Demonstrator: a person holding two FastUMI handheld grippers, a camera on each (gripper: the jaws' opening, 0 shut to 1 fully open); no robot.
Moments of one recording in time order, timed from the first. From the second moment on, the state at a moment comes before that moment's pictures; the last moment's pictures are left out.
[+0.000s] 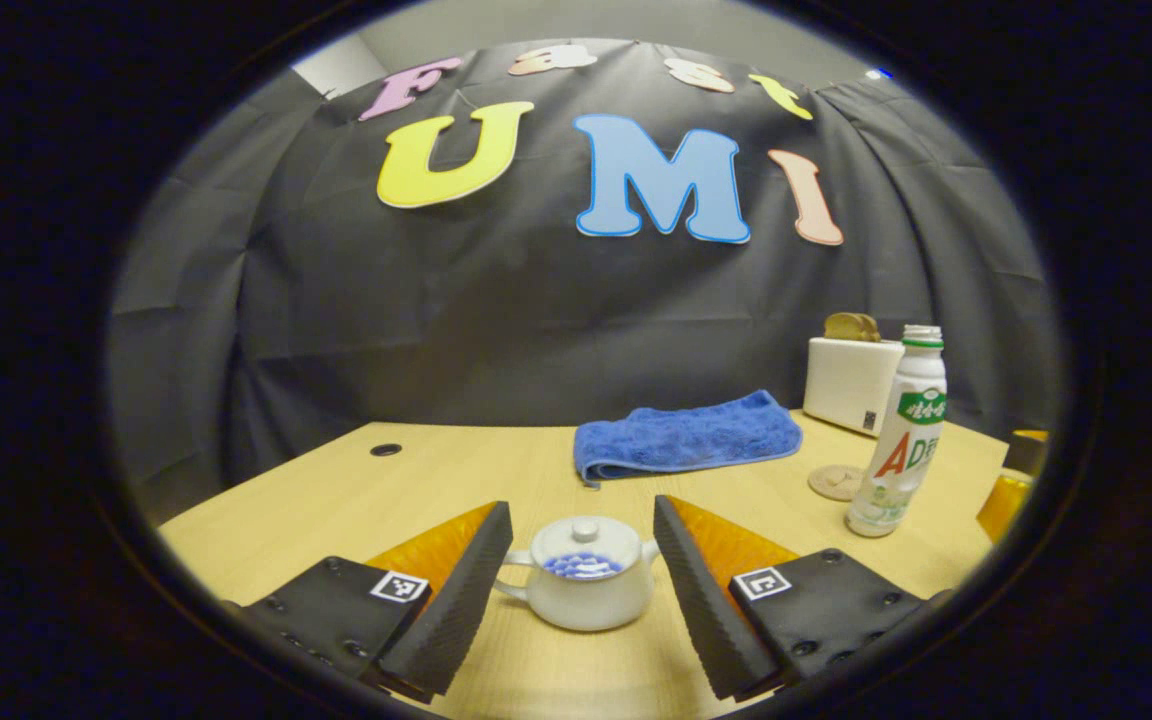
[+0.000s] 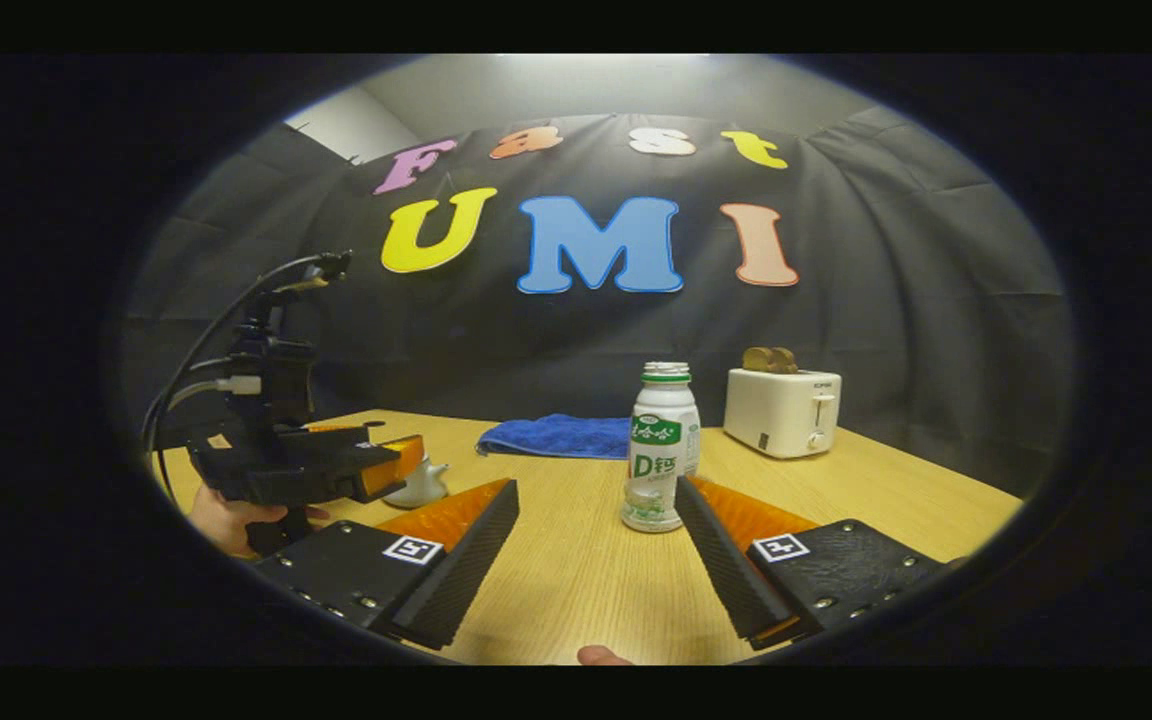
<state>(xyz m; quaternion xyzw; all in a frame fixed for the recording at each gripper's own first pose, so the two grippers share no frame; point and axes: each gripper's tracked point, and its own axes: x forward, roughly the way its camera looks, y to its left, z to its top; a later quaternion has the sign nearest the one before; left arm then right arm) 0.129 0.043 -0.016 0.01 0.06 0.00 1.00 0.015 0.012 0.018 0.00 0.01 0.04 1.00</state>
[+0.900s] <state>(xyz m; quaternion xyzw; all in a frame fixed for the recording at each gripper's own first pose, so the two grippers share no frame) 0.158 0.045 0.002 0.01 0.04 -0.02 1.00 0.029 -0.009 0.016 0.01 0.01 0.03 1.00</state>
